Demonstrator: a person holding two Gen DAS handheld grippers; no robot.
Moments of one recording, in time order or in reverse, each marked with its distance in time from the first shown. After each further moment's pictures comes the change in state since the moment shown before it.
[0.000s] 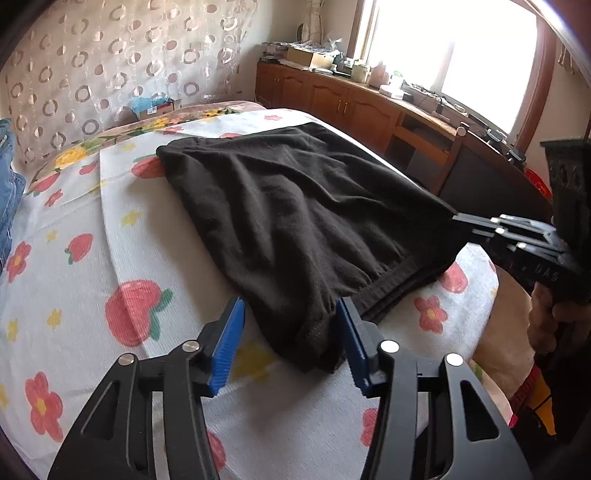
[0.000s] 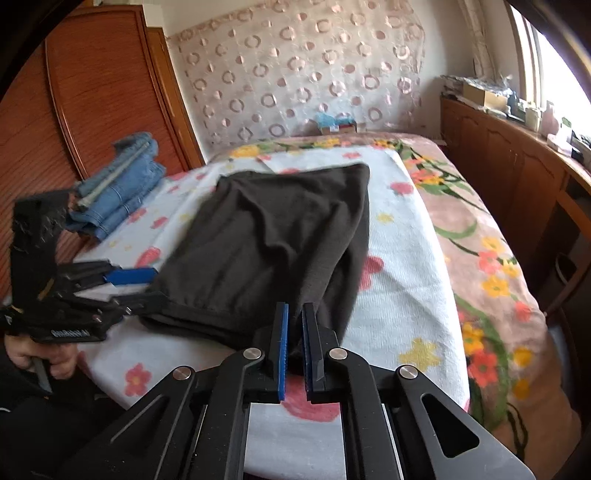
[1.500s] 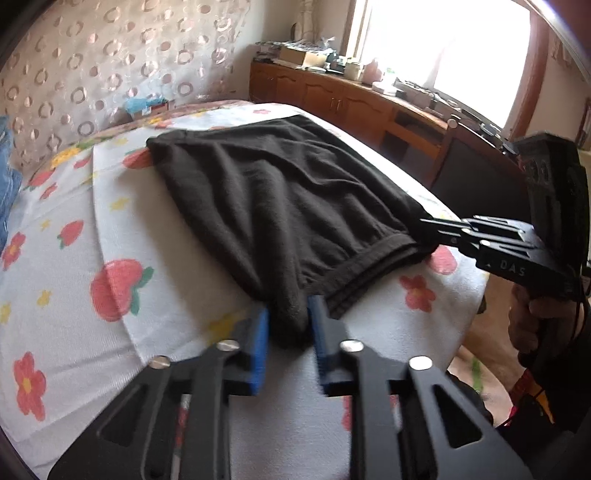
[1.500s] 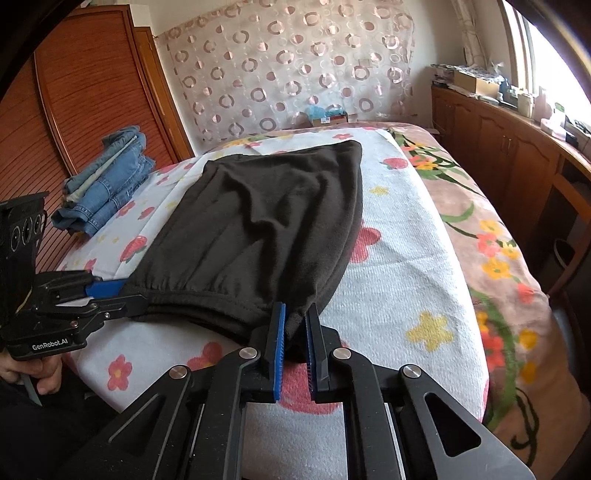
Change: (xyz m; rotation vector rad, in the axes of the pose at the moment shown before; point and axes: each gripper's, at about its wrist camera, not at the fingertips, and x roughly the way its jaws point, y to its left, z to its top) left arm -0.004 -0.012 -0.010 0.026 -0.005 -0.011; right arm 0.018 0.000 -0.020 0.043 0.030 -0.023
